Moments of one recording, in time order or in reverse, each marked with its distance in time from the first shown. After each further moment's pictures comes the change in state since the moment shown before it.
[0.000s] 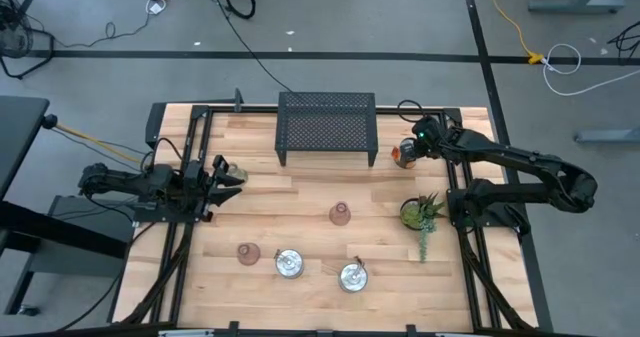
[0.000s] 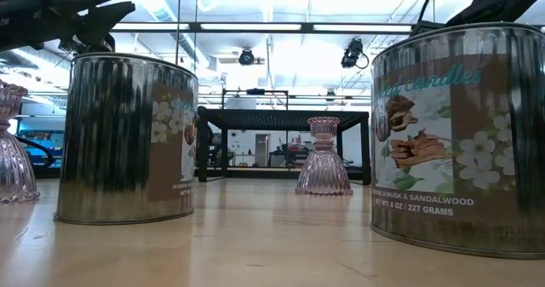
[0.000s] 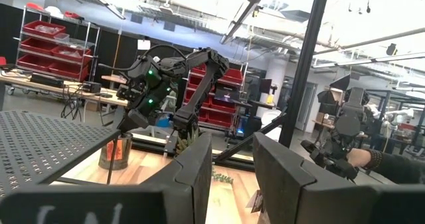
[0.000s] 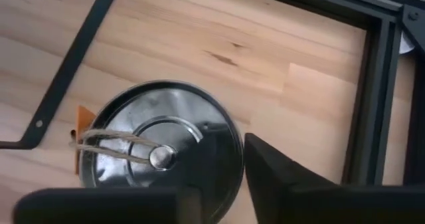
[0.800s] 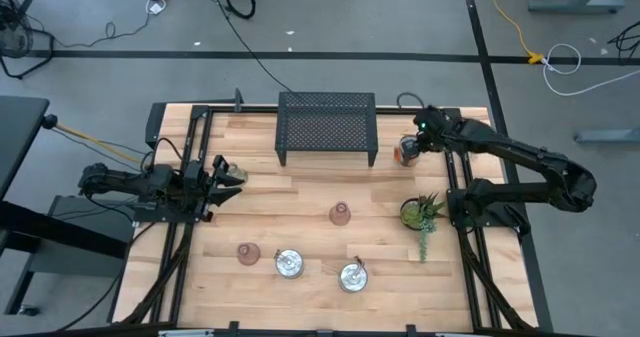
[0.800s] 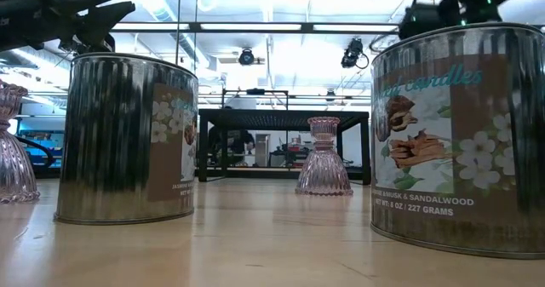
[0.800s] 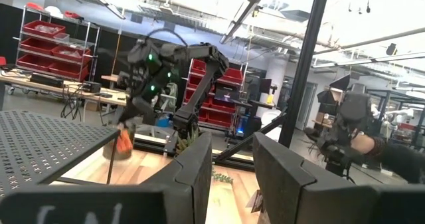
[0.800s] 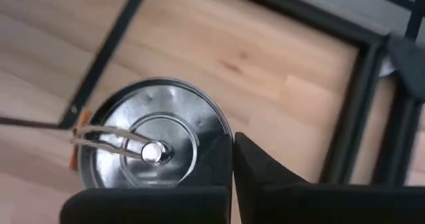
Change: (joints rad) left arm 0.000 0.000 0.000 0.000 0.000 0.000; right arm 0.000 0.005 0.210 -0.211 -0.042 -0.076
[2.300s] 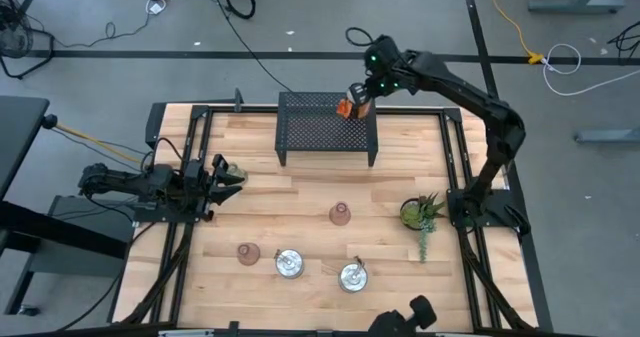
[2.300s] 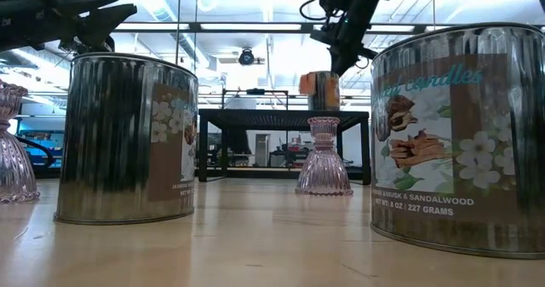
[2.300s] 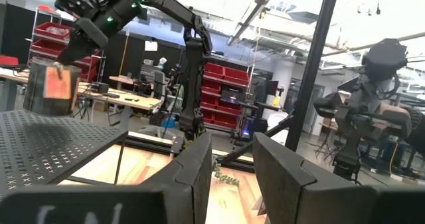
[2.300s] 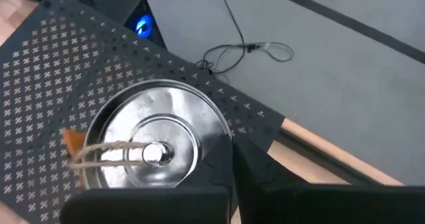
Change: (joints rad) left arm 0.000 0.000 0.000 0.000 -0.029 0.000; right arm 0.008 0.693 1.016 -0.173 -0.119 -0.087
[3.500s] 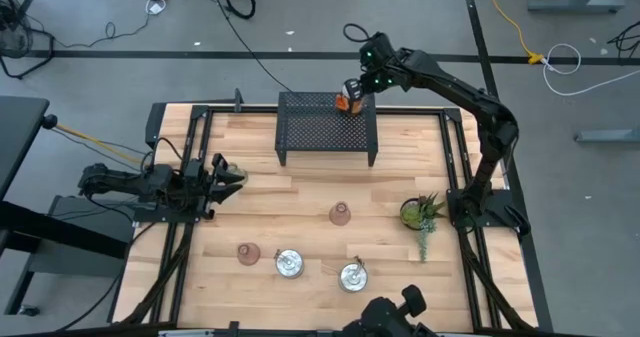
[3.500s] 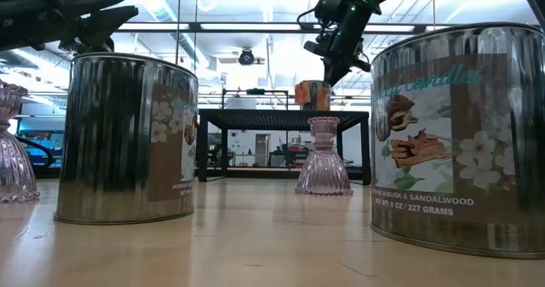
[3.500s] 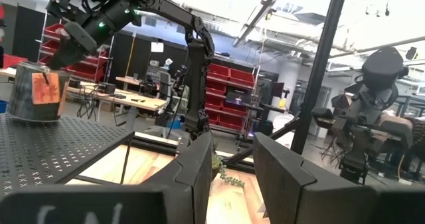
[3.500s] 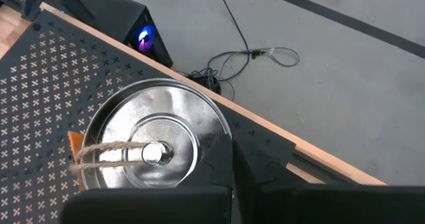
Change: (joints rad) left arm 0.000 0.000 0.000 0.001 -0.026 0.000; right arm -0.032 0.068 0.000 0.089 -0.029 0.001
